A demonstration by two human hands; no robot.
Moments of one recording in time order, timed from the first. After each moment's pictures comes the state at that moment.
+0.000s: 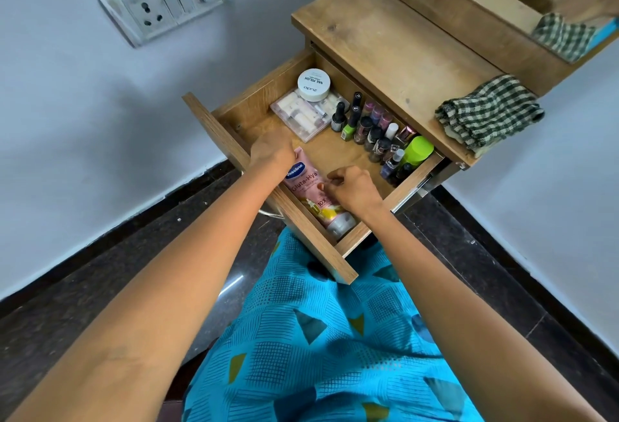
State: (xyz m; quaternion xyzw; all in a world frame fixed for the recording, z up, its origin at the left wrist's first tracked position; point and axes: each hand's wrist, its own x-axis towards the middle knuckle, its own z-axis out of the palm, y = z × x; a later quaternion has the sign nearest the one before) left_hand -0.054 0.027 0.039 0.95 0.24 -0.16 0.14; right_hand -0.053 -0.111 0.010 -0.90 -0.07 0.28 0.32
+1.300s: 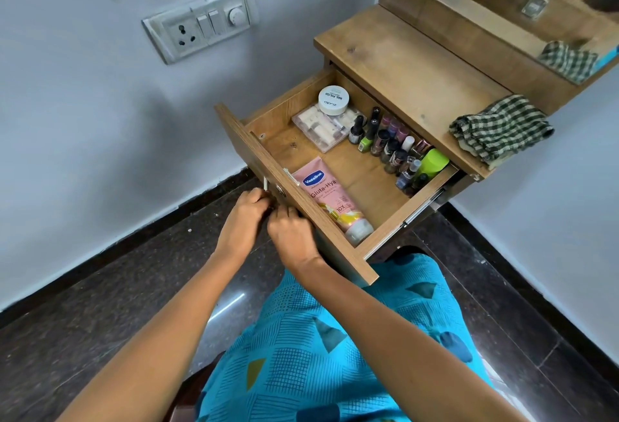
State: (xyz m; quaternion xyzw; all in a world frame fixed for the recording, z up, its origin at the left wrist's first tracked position) left_hand -0.178 0.070 -0.015 0.91 0.18 0.01 0.38; right_hand -0.154 -0.021 -0.017 -0.94 -0.34 -0.04 -0.01
